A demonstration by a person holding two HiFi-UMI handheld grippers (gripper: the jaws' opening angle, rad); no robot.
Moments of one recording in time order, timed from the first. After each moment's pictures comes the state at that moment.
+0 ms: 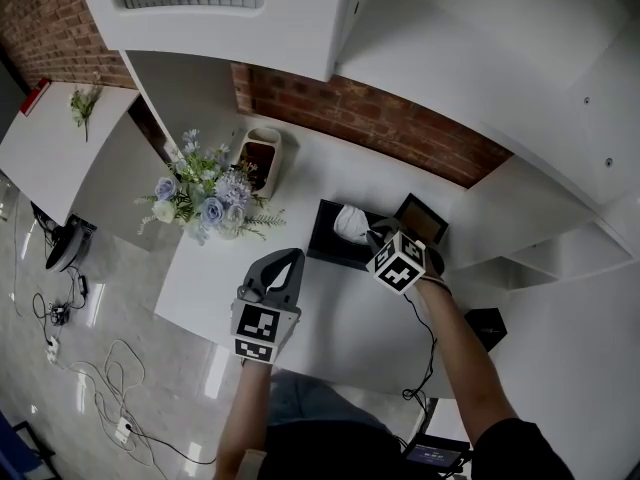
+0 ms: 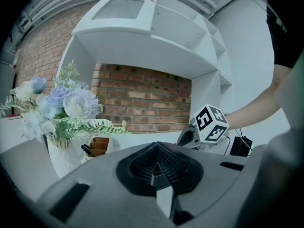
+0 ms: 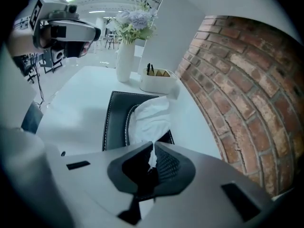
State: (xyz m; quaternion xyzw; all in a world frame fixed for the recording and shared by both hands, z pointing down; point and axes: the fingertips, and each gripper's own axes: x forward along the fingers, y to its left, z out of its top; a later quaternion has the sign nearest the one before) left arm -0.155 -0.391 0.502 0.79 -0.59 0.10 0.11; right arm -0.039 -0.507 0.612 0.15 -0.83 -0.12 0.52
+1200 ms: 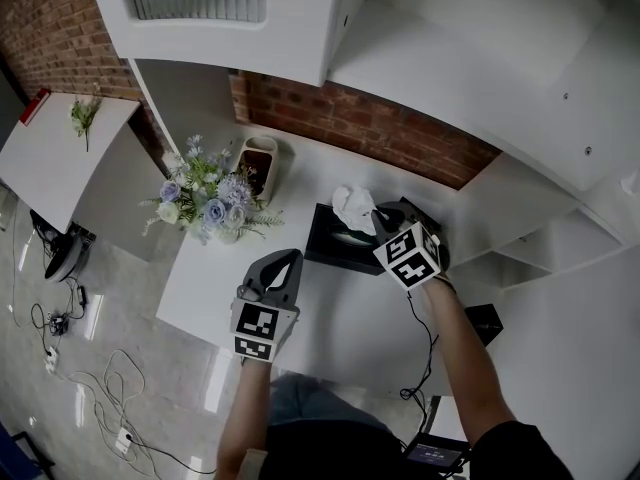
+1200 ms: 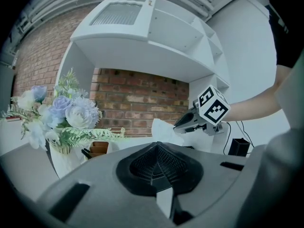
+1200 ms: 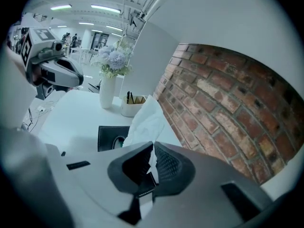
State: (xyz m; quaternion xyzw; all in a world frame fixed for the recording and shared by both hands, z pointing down) left arm -0.153 -0.385 0.488 0.80 -0.59 0.09 0.09; right arm -0.044 -0.524 0.512 0.25 -0.86 -0.14 0.41
